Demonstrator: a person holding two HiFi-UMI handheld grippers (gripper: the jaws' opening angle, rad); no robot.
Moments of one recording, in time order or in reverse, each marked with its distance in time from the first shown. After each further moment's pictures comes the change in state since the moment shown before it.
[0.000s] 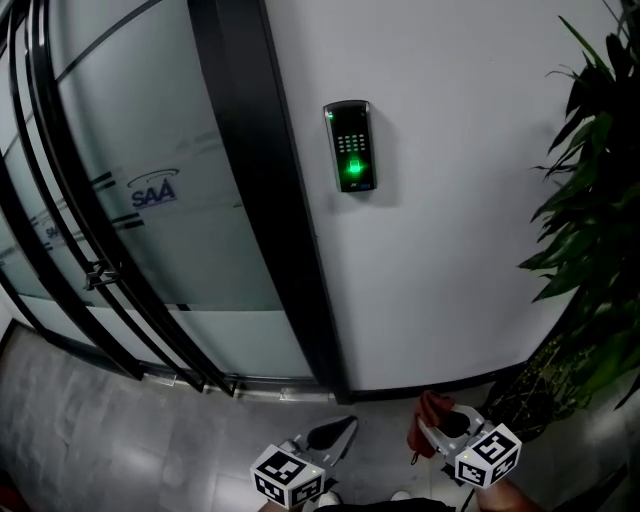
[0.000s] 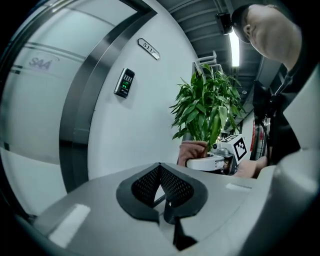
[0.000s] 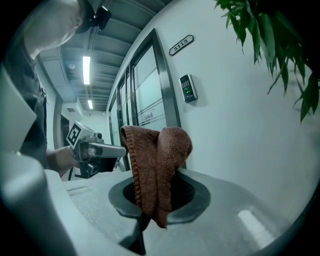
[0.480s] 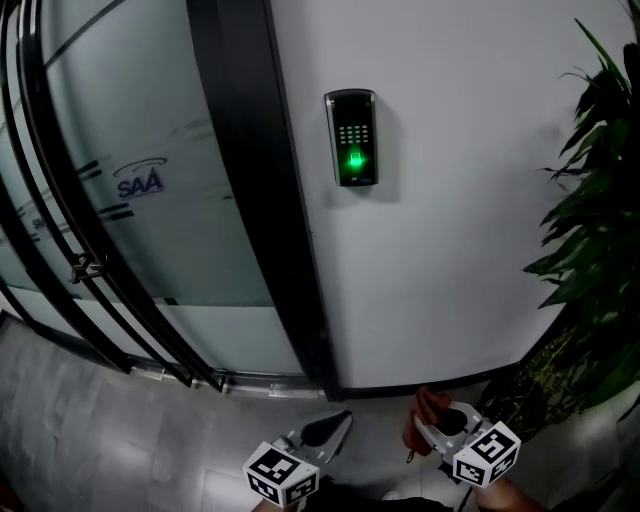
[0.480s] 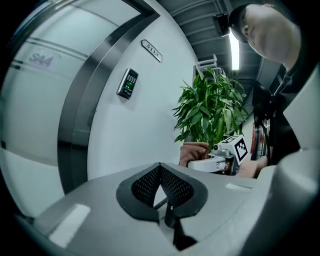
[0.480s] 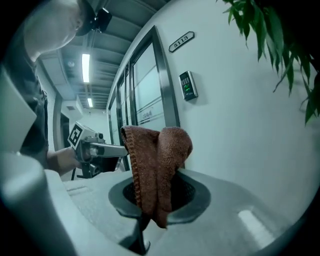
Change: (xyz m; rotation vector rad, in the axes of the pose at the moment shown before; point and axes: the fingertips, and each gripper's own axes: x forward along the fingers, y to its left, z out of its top) left arm 0.014 0.022 0.008 -0.010 -0.033 -0.006; right arm 0.017 -0.013 0.006 -0.010 0.019 -0.003
